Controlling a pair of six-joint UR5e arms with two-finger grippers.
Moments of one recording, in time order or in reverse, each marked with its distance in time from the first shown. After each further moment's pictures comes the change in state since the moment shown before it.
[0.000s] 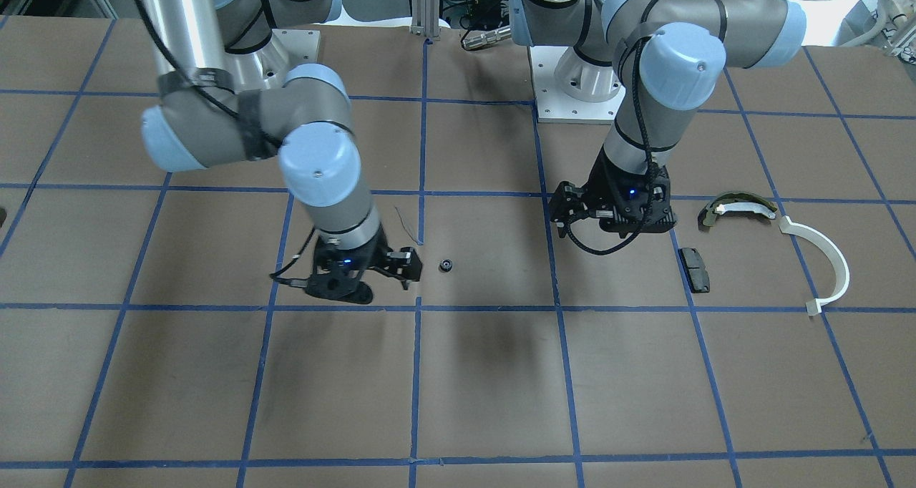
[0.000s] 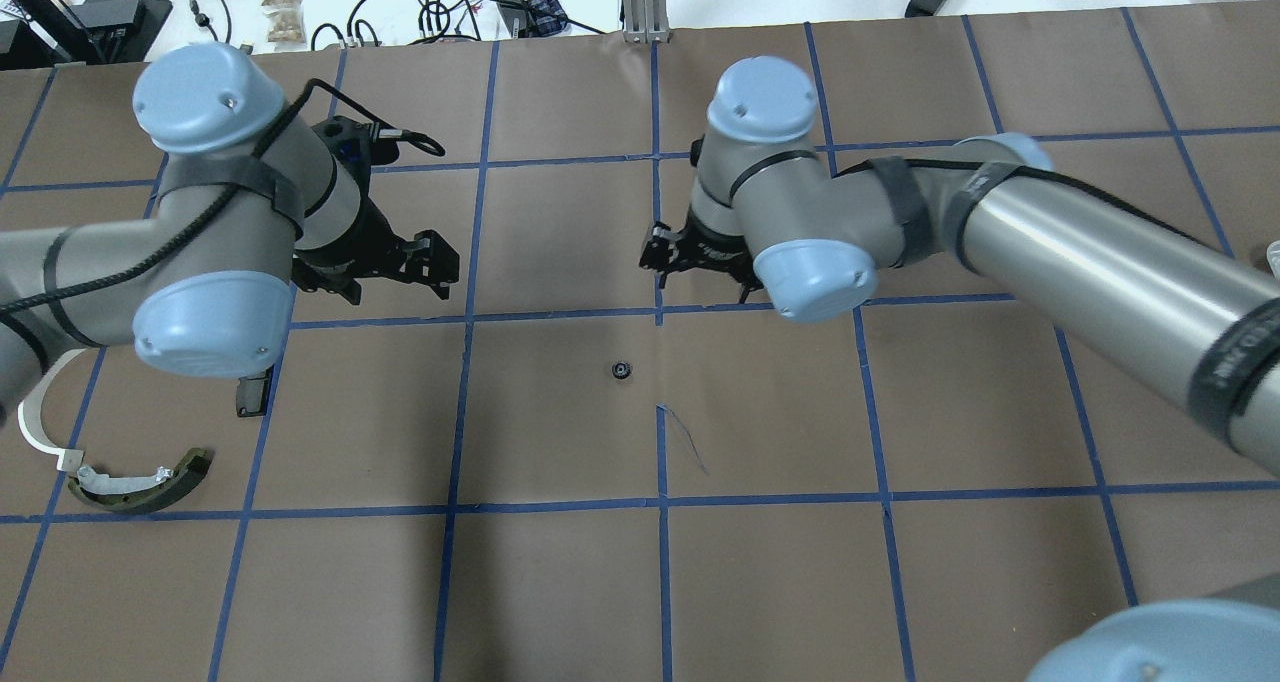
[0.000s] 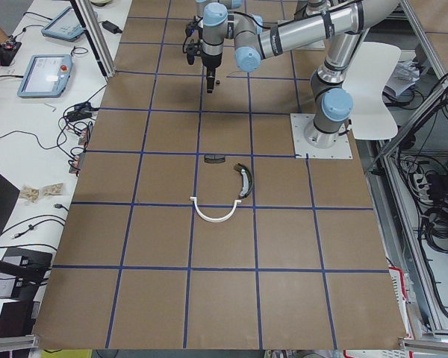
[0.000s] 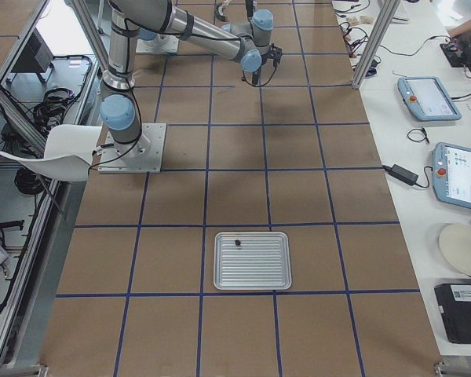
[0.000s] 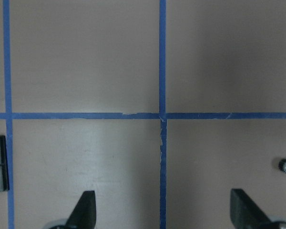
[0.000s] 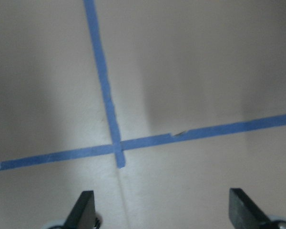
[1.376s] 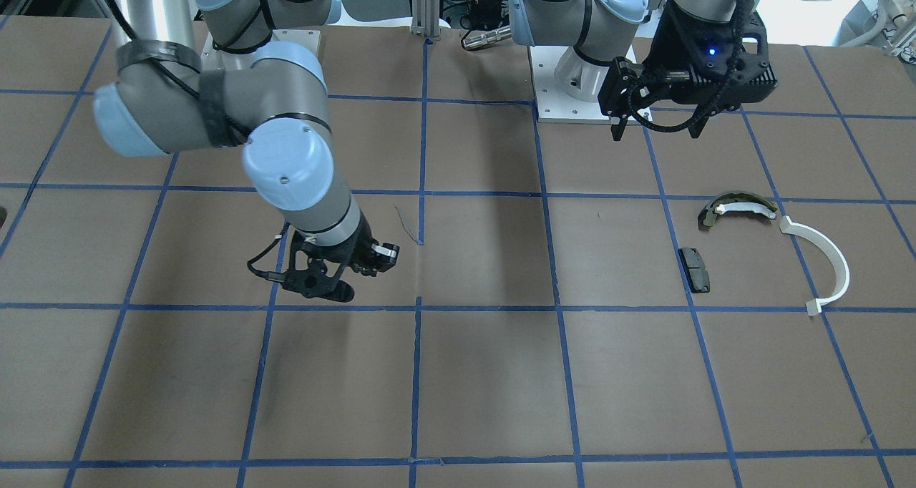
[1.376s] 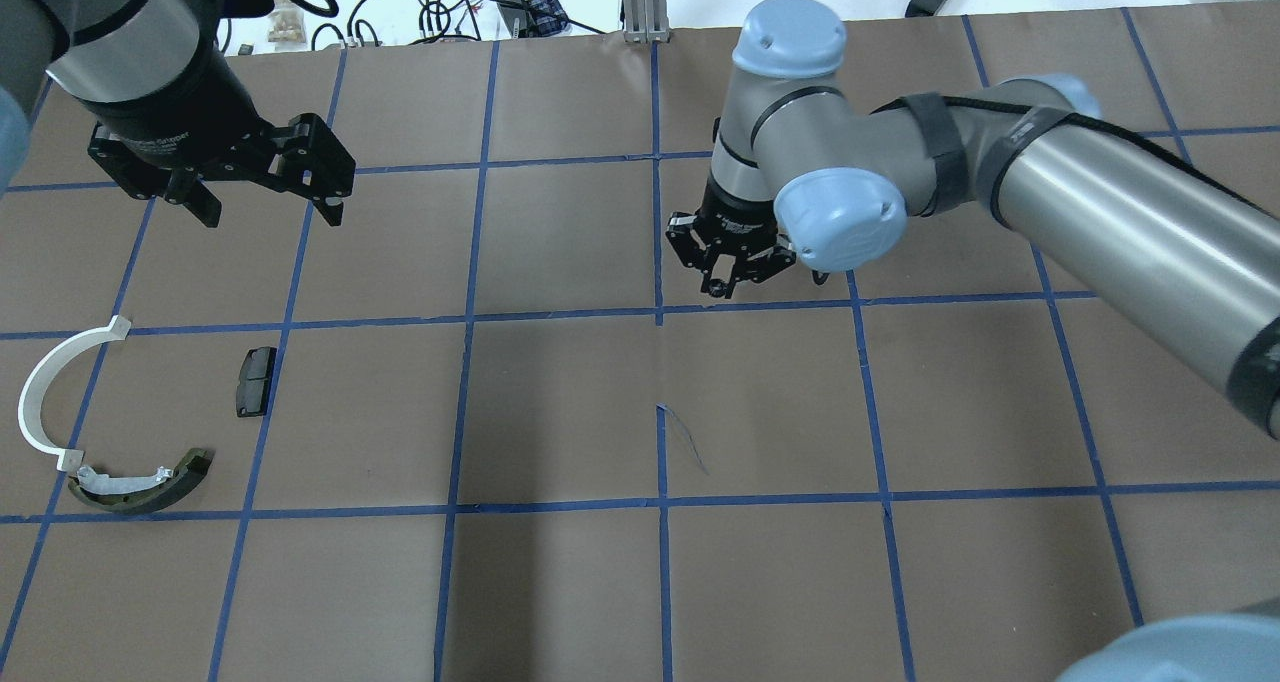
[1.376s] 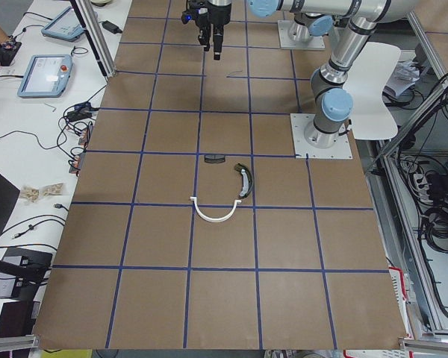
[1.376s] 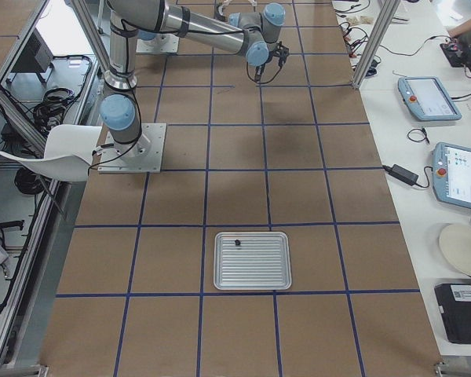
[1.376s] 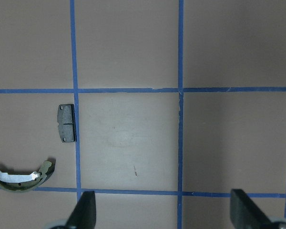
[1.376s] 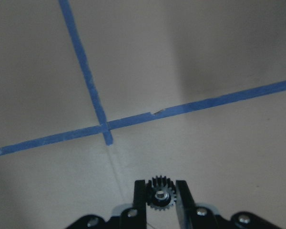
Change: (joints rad) left arm 0.007 0.145 0.398 -0.568 0.100 0.007; right arm 0.067 0.009 -0.066 0.152 0.019 0.108
